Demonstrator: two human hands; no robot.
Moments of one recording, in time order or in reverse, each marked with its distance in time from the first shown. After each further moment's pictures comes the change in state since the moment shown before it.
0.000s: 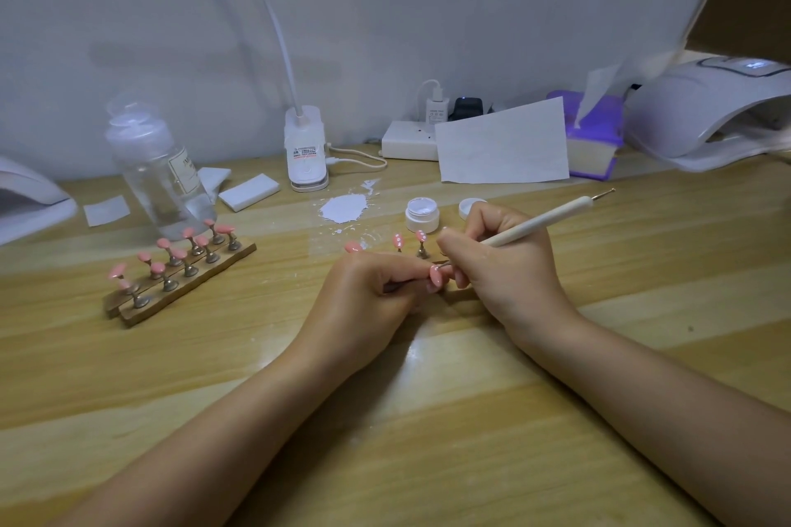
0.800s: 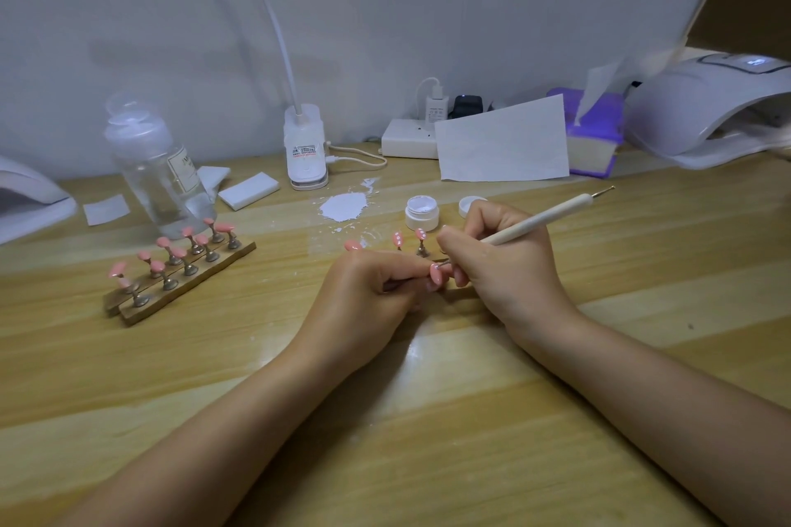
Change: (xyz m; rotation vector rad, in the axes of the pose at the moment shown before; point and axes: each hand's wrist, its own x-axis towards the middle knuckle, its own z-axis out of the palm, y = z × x) left_hand -0.001 0.002 -0.001 -0.012 0.001 -0.024; right_hand 0.000 -0.001 0.000 0.019 -0.012 0.025
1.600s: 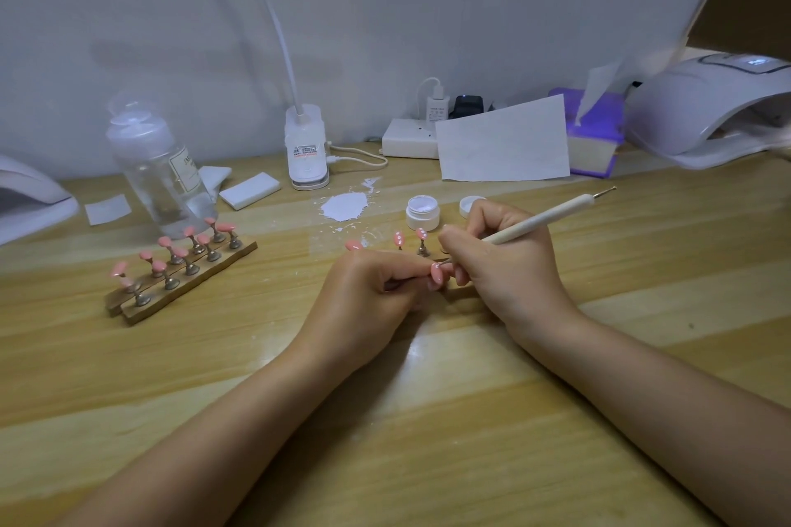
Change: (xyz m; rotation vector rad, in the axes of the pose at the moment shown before) left_hand 0.000 -0.002 0.001 0.012 0.005 0.024; right_hand 0.000 -0.001 0.000 -0.001 0.005 0.002
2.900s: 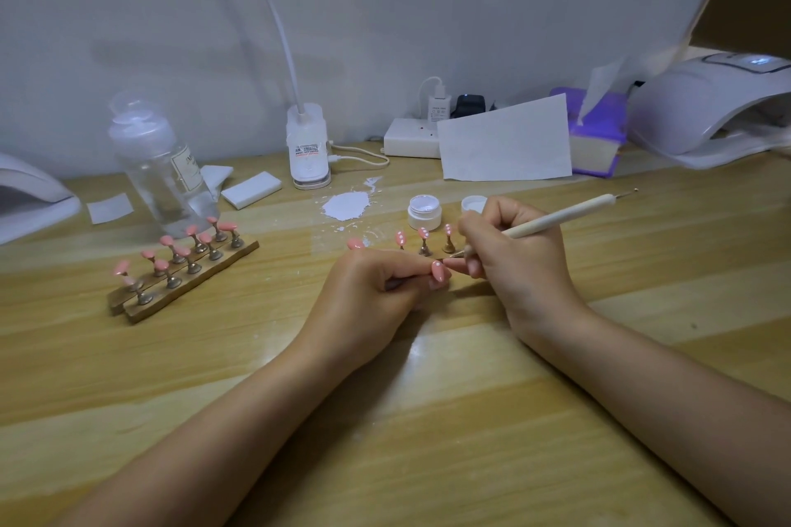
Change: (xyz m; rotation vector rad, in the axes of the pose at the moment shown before) left_hand 0.000 0.002 -0.001 0.001 0.001 -0.046; right_hand 0.004 0.002 -0.001 0.072 0.142 0.051
